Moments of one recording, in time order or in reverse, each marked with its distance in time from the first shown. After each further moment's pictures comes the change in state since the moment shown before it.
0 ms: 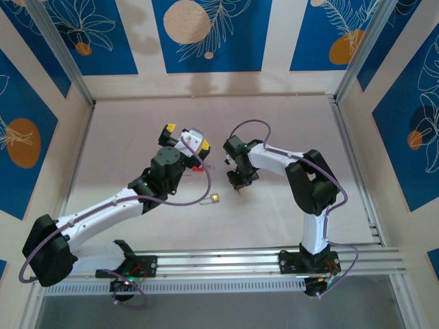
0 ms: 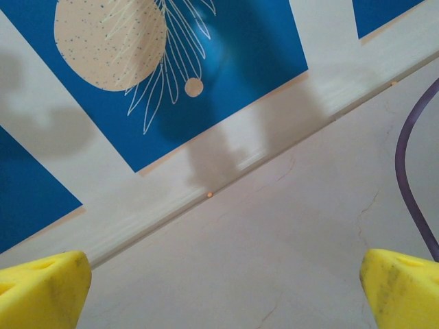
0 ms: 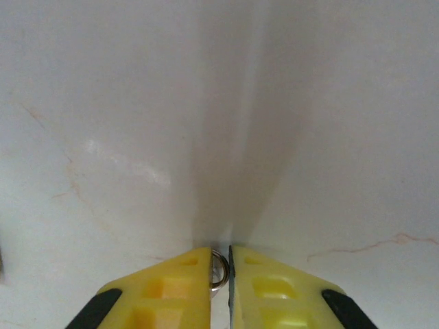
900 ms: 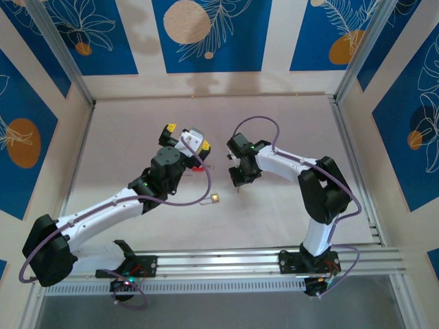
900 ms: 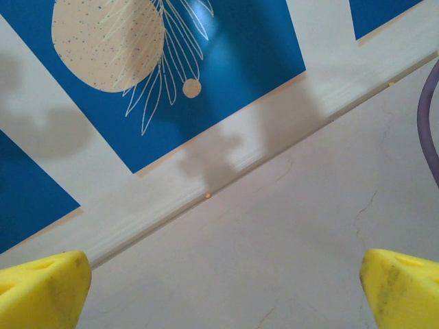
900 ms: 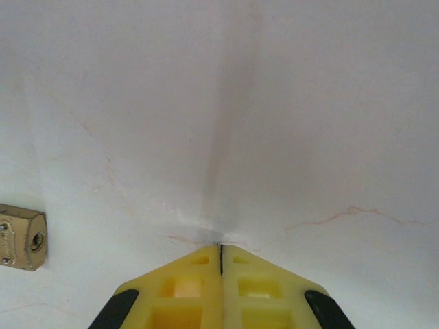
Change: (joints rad) left arm 0.000 0.000 0.000 0.001 0.006 0.000; right arm 0.000 -0.132 -0.061 0.063 0.032 0.039
